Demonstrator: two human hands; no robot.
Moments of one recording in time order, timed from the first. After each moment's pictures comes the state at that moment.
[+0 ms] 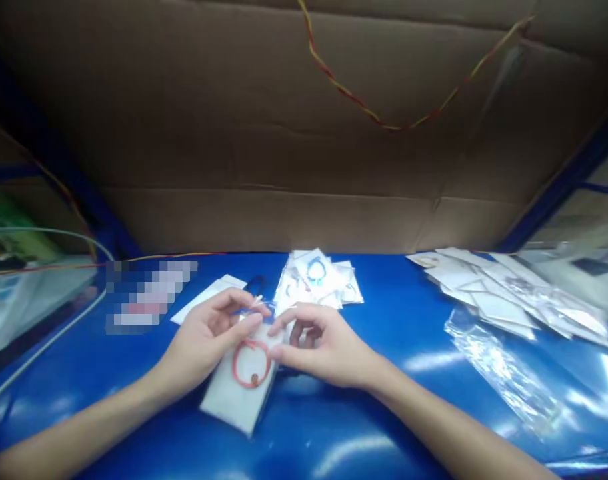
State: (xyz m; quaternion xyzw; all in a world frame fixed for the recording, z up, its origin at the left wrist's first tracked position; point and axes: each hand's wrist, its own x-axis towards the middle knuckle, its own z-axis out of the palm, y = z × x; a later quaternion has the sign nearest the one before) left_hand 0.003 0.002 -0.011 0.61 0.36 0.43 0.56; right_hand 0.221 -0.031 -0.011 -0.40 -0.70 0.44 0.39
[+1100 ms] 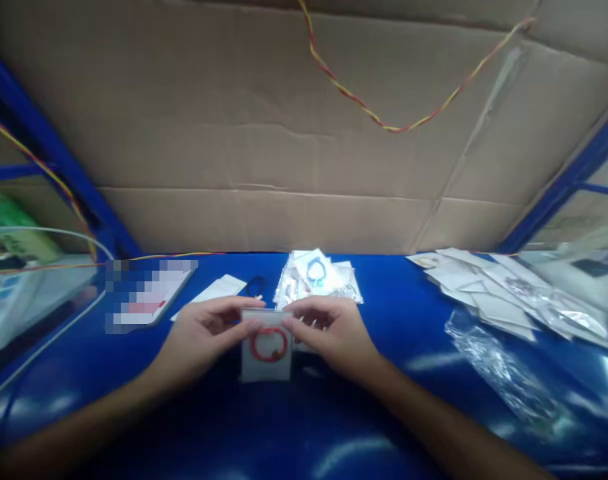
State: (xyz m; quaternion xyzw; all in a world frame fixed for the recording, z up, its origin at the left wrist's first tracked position) left_hand 0.001 0.002 -0.003 0.65 0.42 0.43 0.46; right_hand 0.224 -0.028 -0.014 -0.45 -0.64 0.38 0.49
